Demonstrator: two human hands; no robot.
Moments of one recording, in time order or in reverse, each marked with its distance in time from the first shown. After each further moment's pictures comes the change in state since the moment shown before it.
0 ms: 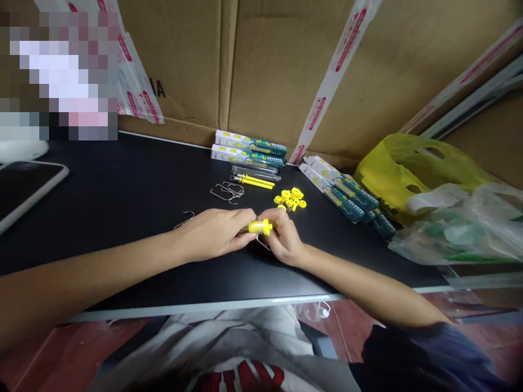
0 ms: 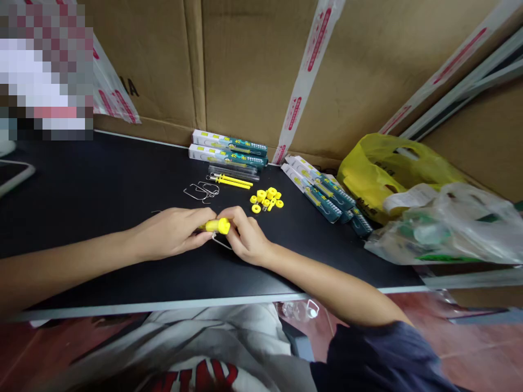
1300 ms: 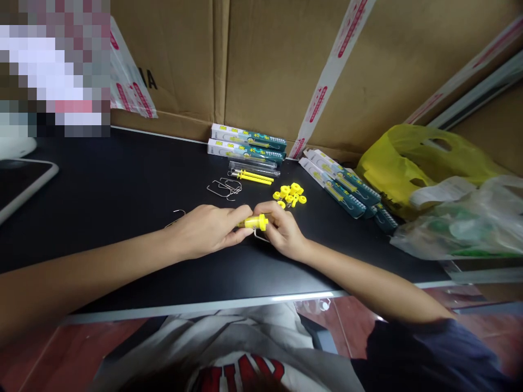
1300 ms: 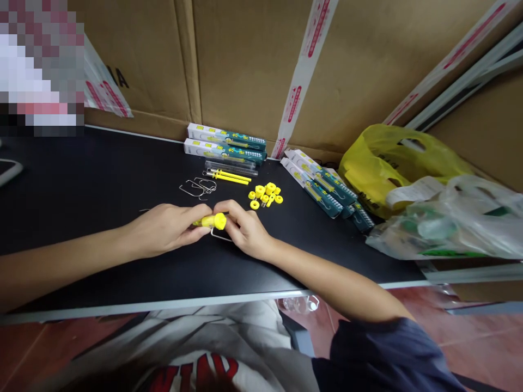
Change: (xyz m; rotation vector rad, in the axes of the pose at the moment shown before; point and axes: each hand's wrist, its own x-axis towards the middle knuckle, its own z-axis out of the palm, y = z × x) left_hand 0.001 -0.005 0.000 0.091 -0.112 -0.063; right_hand 0.002 0.006 -0.002 0.107 -0.074 0.135
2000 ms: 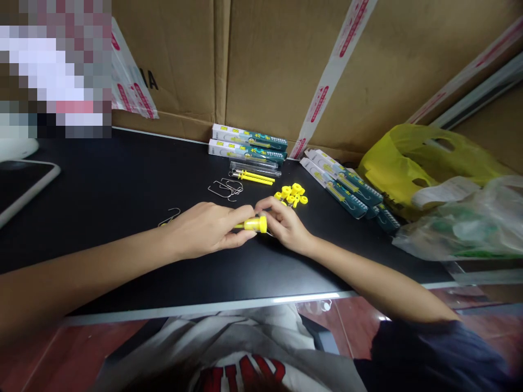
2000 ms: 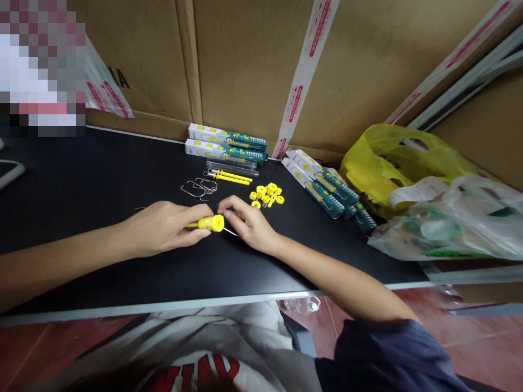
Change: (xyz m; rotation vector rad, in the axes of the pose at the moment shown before) left_hand -0.002 -0.005 -0.006 -0.044 0.038 0.023; right_hand 0.006 0.001 -0.005 0.125 -0.082 0.178
